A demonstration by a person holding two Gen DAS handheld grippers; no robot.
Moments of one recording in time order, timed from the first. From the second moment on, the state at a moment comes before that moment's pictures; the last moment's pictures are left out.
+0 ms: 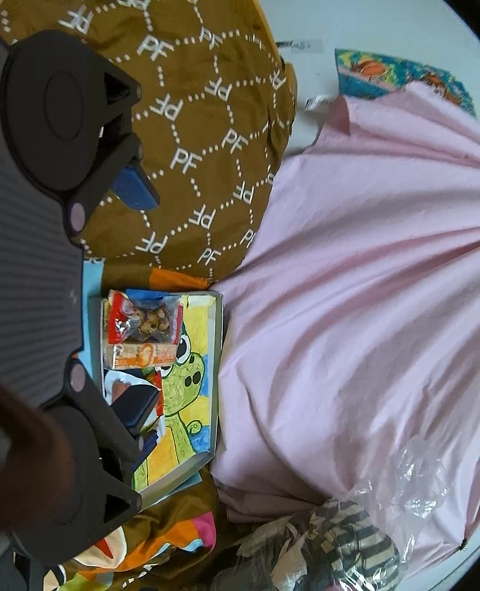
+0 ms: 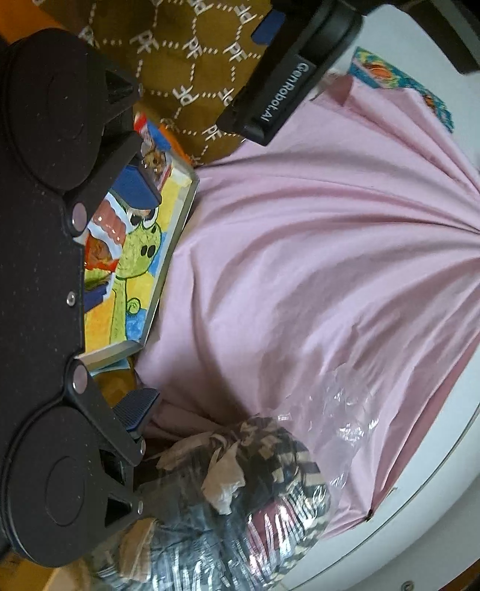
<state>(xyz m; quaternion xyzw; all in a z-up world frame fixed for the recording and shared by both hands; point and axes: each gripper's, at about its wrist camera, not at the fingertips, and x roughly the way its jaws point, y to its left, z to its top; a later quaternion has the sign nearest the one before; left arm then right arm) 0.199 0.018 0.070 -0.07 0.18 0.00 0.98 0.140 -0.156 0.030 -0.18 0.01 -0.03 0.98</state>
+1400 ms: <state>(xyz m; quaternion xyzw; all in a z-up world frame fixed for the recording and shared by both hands) 0.104 0.009 -0.010 0.00 0.39 0.01 0.92 0.030 -0.198 -0.006 -0.04 0.22 0.03 0.97</state>
